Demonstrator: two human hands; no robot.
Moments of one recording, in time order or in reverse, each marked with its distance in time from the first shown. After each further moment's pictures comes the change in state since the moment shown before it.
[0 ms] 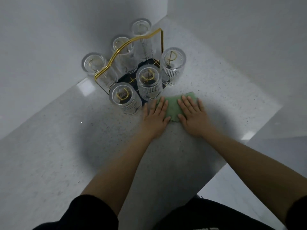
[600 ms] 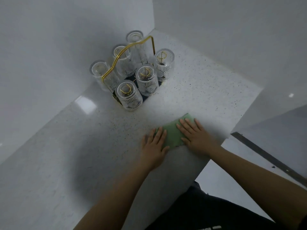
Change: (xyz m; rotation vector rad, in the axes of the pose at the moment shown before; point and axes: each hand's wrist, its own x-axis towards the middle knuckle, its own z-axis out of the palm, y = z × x) left_hand -0.130 0.007 0.043 -0.029 -0.117 0.046; right_hand -0.111 -0.029 0.028 0.000 0.055 -0.095
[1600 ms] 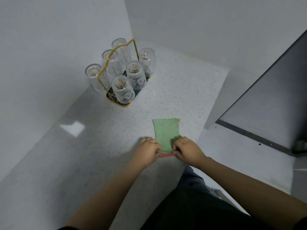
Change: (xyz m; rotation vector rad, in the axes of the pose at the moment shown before) left_hand -0.070 -0.027 0.006 -0.057 0.106 0.368; right_hand -0.096 -0.126 -0.009 0.393 0.037 0.236
